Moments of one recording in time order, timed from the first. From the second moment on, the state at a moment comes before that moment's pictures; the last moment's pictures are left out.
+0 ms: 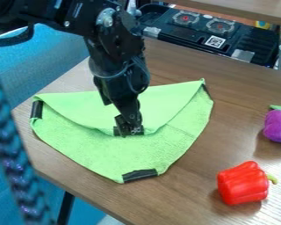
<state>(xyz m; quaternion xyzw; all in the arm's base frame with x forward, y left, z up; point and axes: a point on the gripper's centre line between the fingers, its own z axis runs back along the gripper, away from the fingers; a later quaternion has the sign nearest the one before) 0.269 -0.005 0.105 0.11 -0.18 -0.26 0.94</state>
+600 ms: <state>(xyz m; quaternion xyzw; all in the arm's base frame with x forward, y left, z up) 0.280 0.010 0.068 0.14 -0.15 -0.25 0.95</state>
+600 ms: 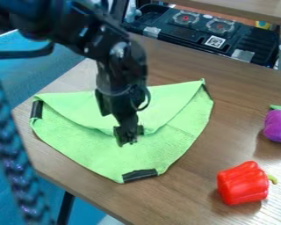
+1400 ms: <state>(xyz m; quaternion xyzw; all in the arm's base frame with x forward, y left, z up) 0.300 0.020 0.042 0.19 -0.15 -0.24 0.94</state>
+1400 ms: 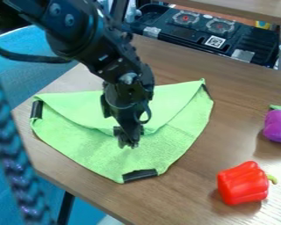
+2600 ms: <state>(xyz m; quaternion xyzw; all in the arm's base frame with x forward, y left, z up) 0.321 0.021 0.027 0.21 -0.13 -0.23 0.94</state>
